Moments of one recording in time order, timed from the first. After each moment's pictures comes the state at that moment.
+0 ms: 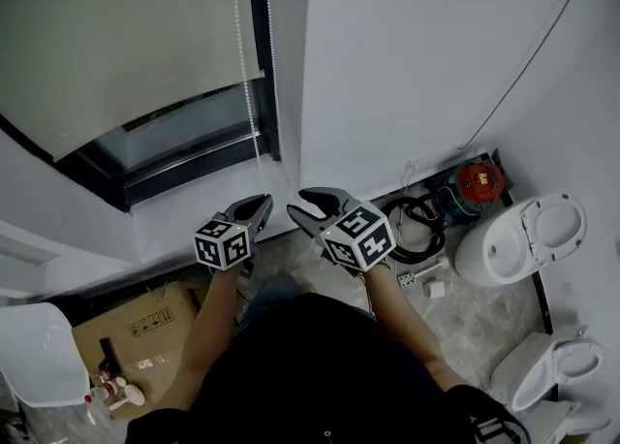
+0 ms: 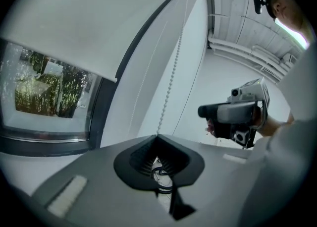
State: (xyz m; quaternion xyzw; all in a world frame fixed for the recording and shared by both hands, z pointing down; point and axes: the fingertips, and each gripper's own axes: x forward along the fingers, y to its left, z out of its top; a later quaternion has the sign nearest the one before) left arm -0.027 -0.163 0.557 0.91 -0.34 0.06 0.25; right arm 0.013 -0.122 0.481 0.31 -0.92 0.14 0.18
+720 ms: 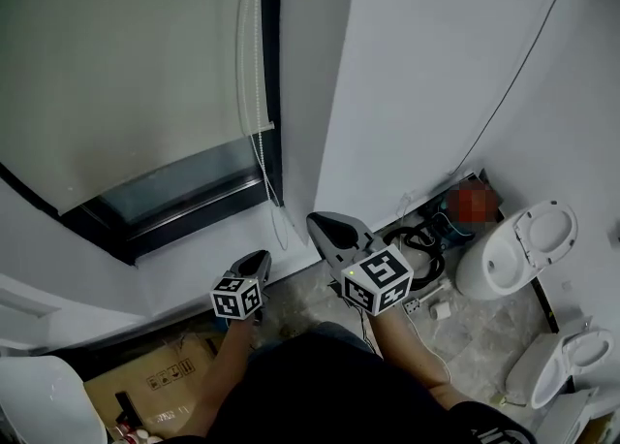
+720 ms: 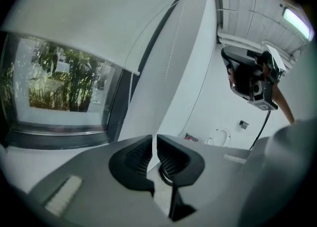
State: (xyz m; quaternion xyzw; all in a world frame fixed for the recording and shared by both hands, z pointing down) left arm -0.090 -0.173 0.614 0.88 -0.38 0.09 0.27; right arm -0.004 -0.155 0.387 0.45 -0.89 0.06 0.04
